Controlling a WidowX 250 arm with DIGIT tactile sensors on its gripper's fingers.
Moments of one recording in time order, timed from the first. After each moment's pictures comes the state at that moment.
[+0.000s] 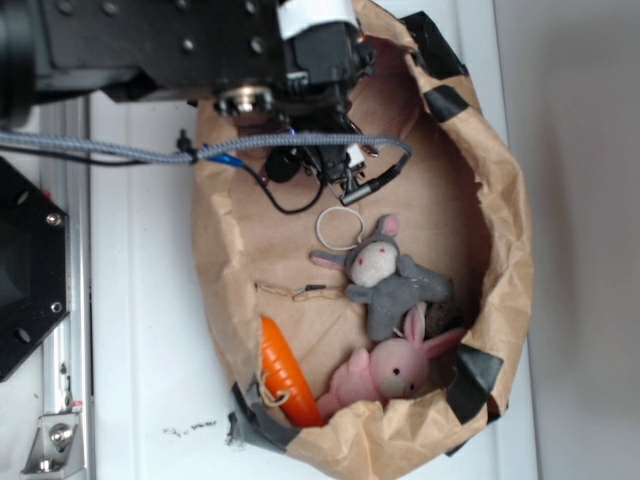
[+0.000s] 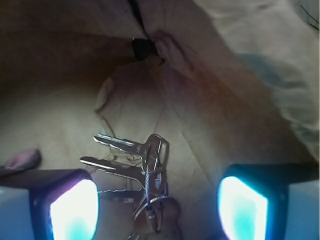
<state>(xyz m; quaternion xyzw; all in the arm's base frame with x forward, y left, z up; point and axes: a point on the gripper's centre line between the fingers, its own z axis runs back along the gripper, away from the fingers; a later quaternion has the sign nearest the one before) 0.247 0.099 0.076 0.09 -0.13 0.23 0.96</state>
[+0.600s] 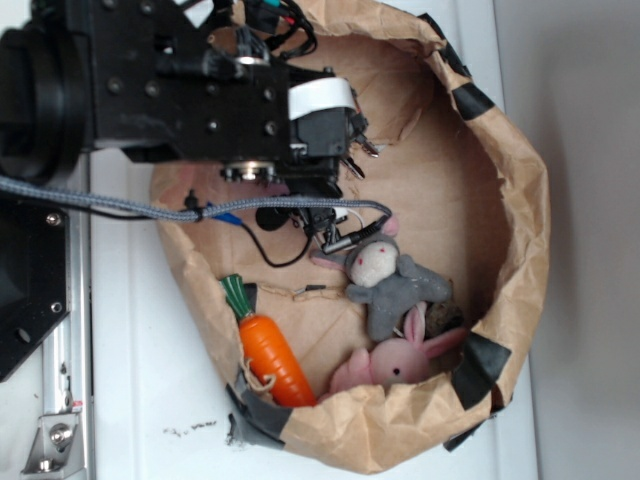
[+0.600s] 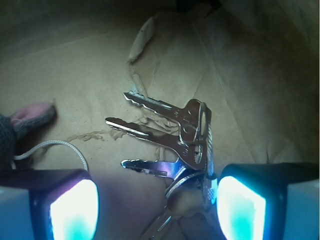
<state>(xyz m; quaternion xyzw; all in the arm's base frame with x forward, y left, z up) 0.242 0.075 0.052 0.08 -0.10 0.20 0.97</state>
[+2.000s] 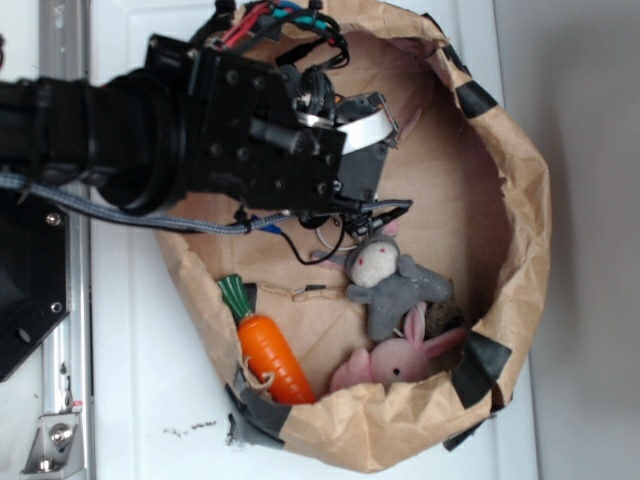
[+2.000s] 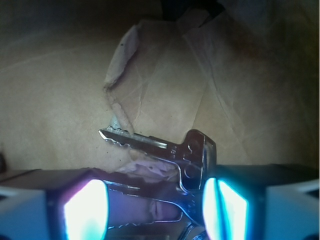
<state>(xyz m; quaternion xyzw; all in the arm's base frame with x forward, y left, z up) 0.263 0.085 0.030 0.14 -0.12 0.23 0.96</state>
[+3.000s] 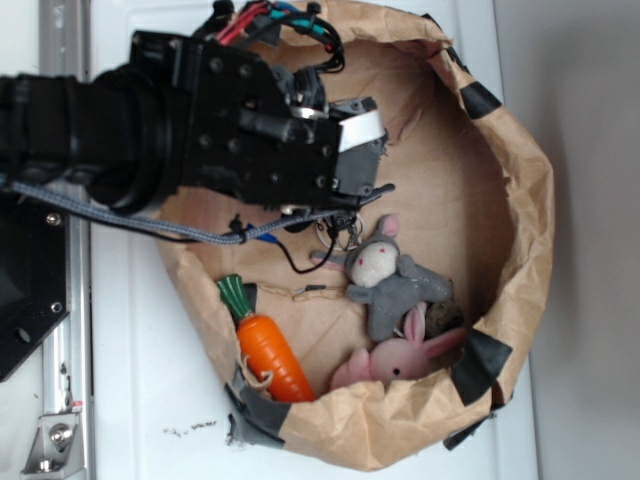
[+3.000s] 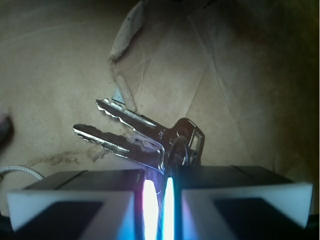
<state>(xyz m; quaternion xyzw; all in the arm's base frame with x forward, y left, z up) 0.252 0.081 0.035 0.13 -0.08 0.21 0.97</state>
